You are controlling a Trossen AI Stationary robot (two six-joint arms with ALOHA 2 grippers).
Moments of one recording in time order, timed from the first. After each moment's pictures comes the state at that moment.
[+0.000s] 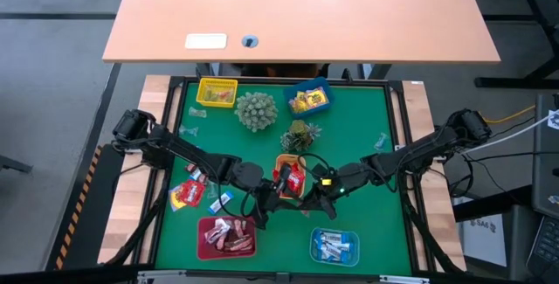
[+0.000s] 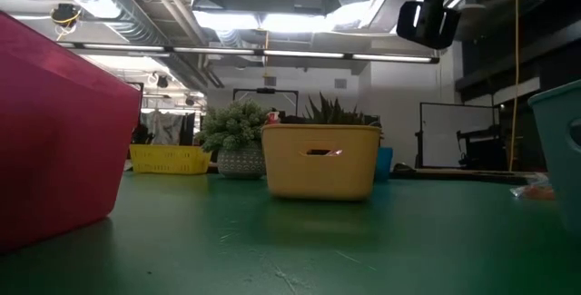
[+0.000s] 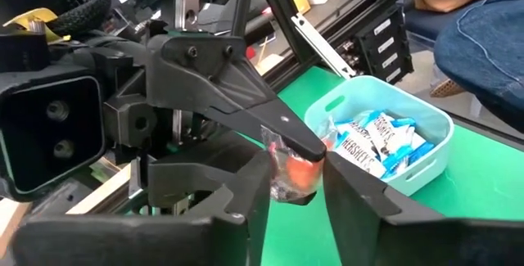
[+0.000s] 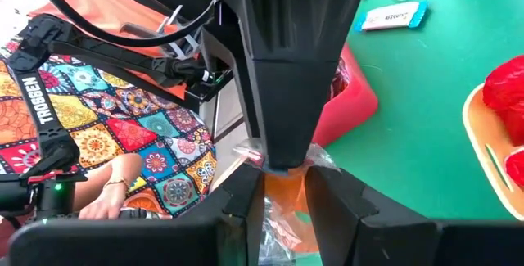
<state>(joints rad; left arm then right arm) -0.30 1.72 1.05 0.41 0.00 0.51 0.39 1.44 0.79 0.35 -0.08 0.94</state>
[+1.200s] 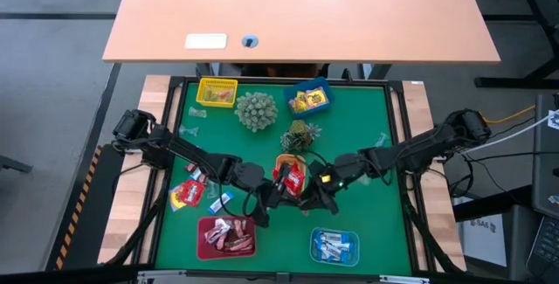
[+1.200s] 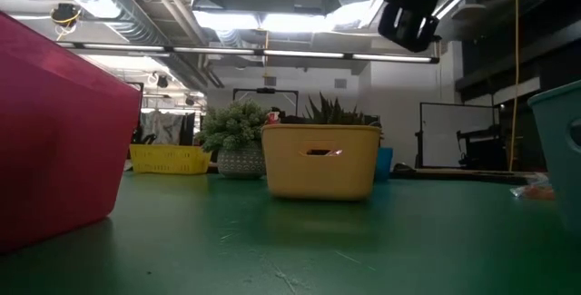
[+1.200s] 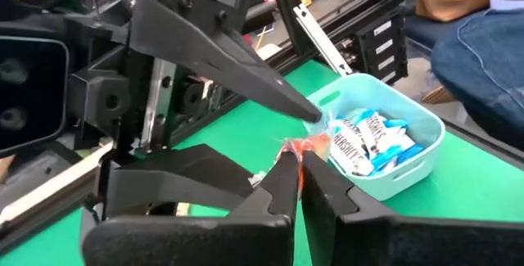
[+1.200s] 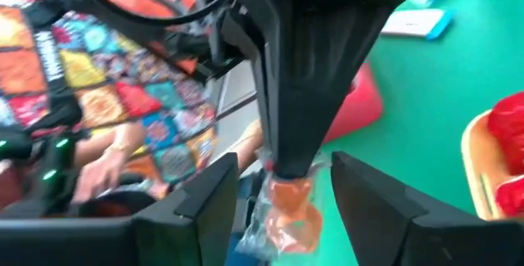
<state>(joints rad) -0.30 1.72 1.05 0.38 -0.01 0.40 0.31 1.44 0.79 0.34 -0.26 0.78</state>
